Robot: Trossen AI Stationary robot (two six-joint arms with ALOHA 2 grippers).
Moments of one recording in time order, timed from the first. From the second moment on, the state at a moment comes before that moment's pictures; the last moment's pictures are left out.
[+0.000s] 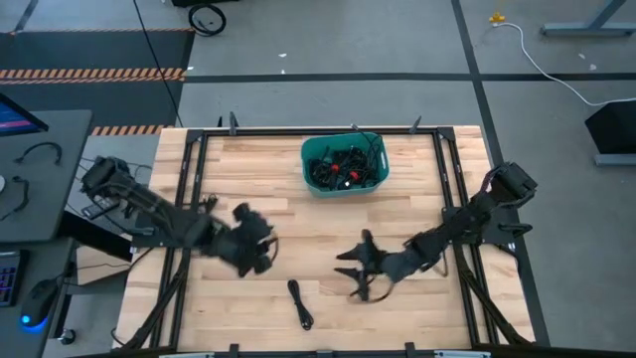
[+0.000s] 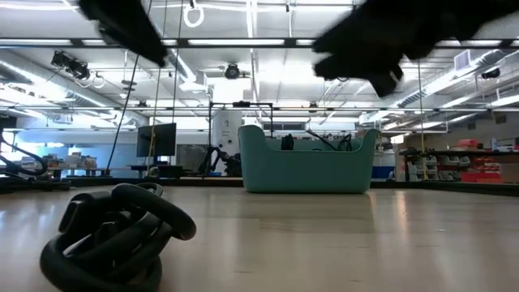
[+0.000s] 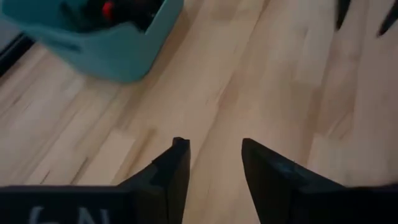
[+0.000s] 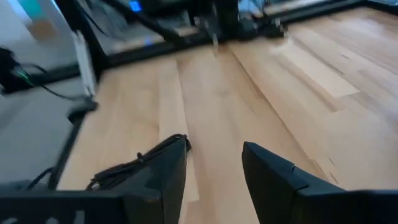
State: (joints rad) left arm -0.48 1.31 1.00 -0.65 -0.64 -0.69; right arm 0.55 1.64 0.68 0.59 0.59 0.44
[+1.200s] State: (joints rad) left arm -0.83 1.31 0.80 -0.65 -1.11 -1.20; right arm 0.54 2.47 2.03 -0.91 0.45 0.88
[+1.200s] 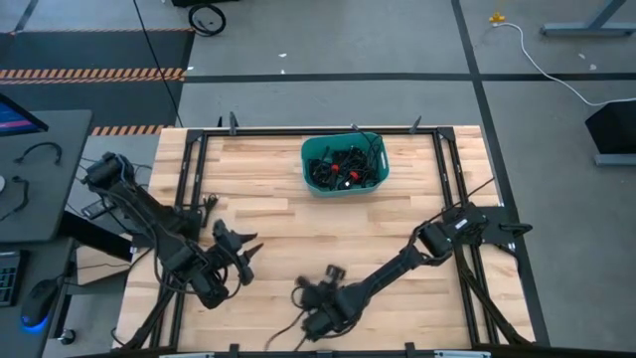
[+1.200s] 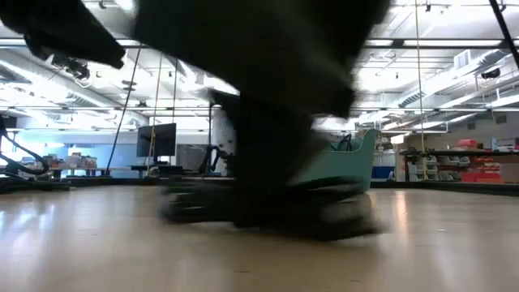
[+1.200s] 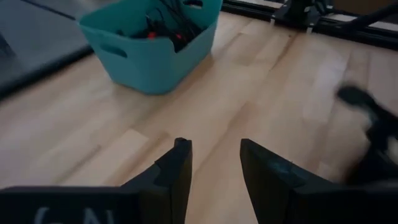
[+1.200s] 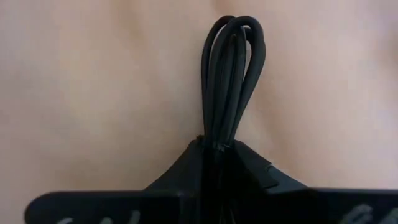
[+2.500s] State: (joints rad) left arm -0.62 1.31 0.61 -0.49 -0.88 -1.37; right arm -0.40 1.67 0.92 -0.13 0.34 0.43
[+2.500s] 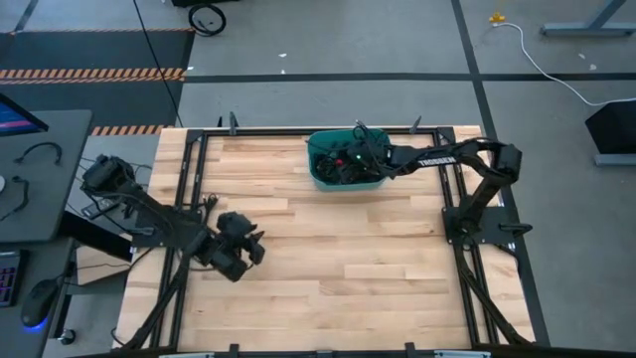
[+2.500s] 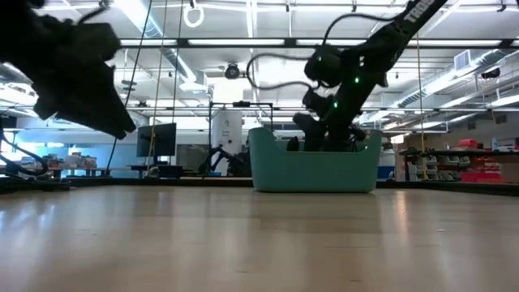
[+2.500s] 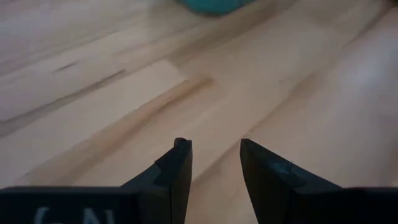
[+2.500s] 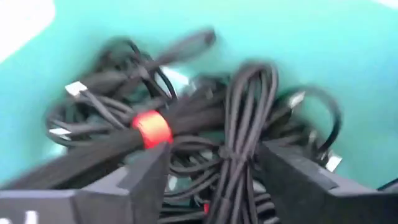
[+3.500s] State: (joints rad) left arm 0.50 1.33 0.76 -1.15 -0.28 -0.80; right arm 0.45 1.75 0.43 1.10 0.74 0.45
